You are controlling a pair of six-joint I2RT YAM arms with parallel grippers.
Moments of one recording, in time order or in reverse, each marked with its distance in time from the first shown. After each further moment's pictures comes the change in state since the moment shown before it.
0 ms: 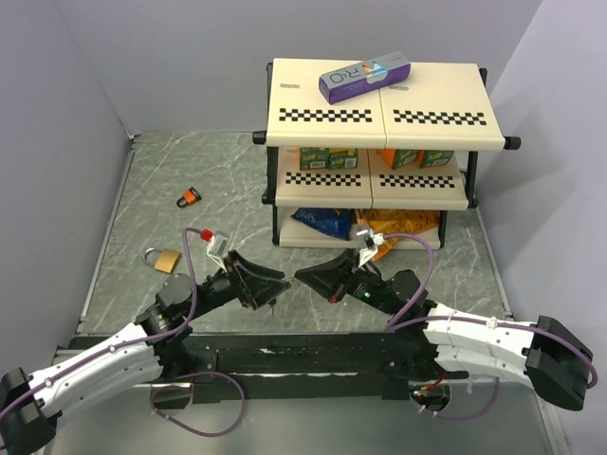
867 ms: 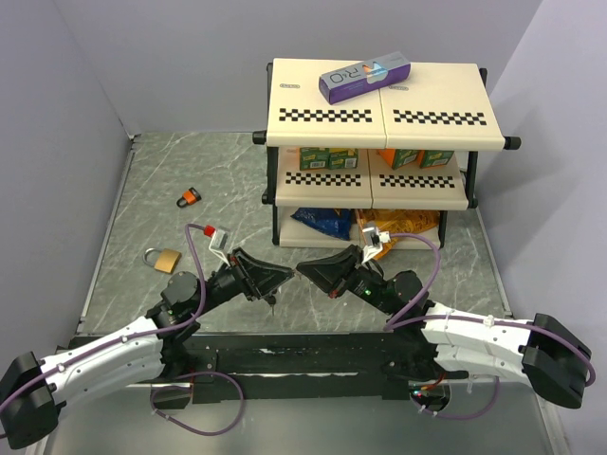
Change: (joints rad) left arm -0.009 0.136 -0.013 0.230 -0.031 -0.083; right arm 0.000 0.023 -0.006 0.089 0.079 0.033
